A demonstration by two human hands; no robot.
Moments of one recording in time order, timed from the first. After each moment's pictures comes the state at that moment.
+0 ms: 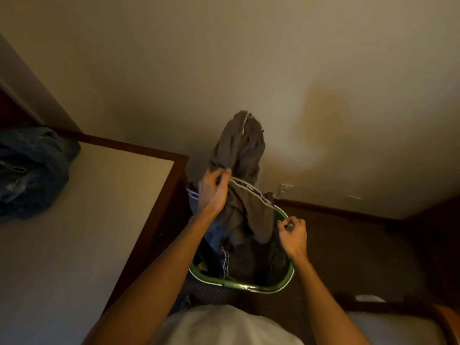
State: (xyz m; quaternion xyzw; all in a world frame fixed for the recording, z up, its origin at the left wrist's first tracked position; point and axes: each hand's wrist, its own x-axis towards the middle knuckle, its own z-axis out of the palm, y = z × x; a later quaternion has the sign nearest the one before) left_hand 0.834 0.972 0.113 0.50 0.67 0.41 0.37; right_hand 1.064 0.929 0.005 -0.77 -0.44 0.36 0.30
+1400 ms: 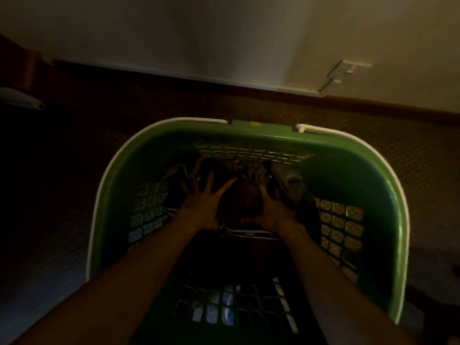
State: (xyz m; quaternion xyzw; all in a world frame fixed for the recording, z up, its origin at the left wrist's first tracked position) left_hand 0.855 1.074 -0.438 0.67 0.53 -0.35 0.39; right_hand 1.054 1.064 -0.427 -0.61 -0.59 0.50 -0.16
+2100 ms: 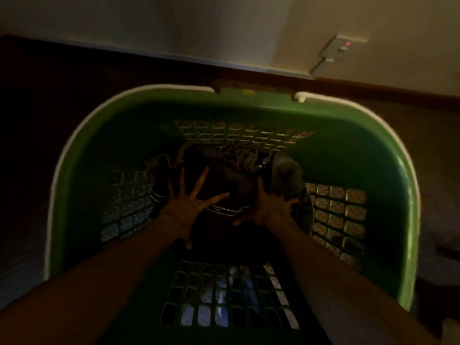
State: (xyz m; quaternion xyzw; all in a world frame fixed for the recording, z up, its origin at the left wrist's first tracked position) left_hand 0.833 1.046 -0.473 0.74 0.44 -0.39 0.33; right_hand 1.062 1.033 -0.511 -0.63 -0.54 0.47 -0.29
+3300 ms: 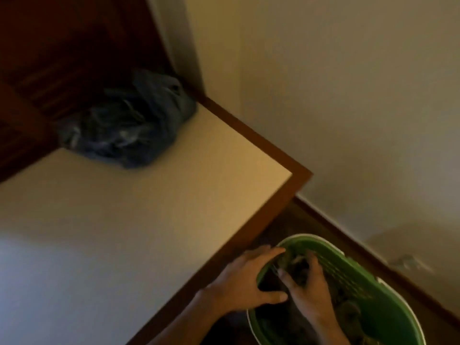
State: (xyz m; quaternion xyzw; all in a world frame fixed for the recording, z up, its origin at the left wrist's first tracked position) left_hand 0.671 0.933 -0.049 0.54 0.68 0.15 0.47; right_hand 0.861 1.021 -0.125 -0.61 -0.62 0.49 -0.02
